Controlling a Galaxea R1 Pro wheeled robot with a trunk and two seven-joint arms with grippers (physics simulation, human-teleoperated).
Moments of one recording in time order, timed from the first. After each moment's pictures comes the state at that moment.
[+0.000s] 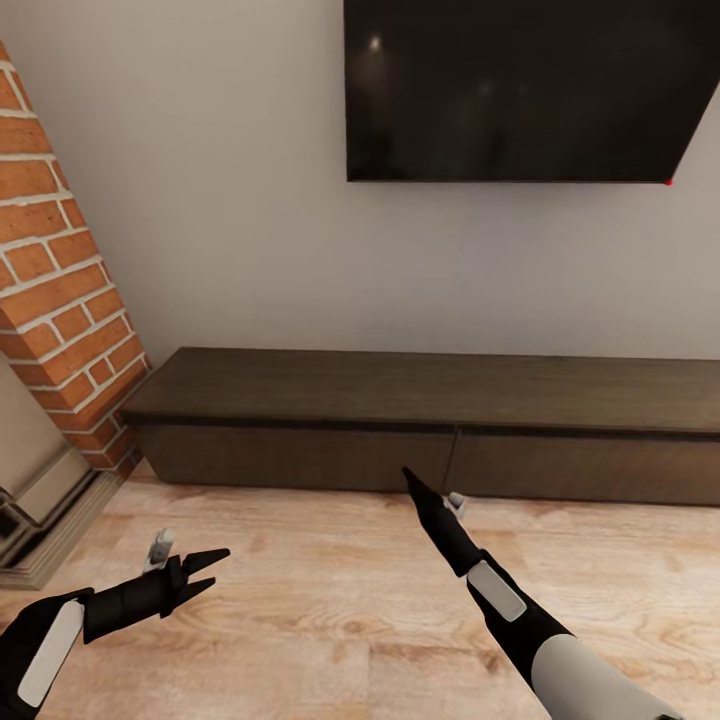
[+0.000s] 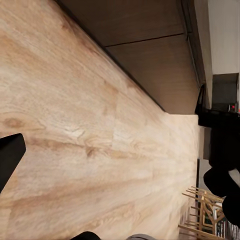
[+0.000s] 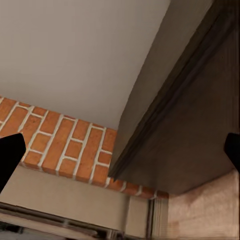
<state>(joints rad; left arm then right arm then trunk) -0.34 0.28 0.27 -1.00 0.54 0.99 -0.86 -0.65 -0.01 0.38 -0.48 -1.37 0.01 0.79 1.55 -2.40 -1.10</state>
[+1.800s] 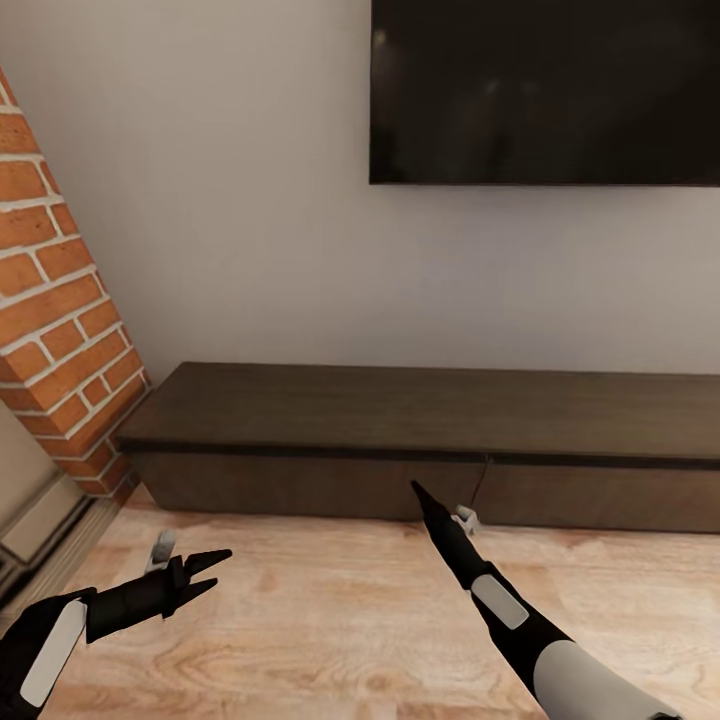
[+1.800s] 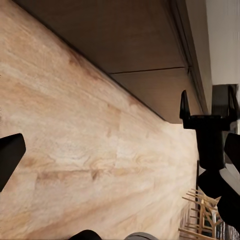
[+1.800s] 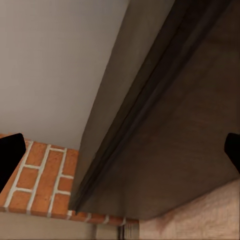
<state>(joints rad) -0.34 0.28 0.26 -1.00 0.54 0.99 -0.86 -0.65 -0.01 0.37 -0.40 -1.39 -0.05 0.71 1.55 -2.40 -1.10</state>
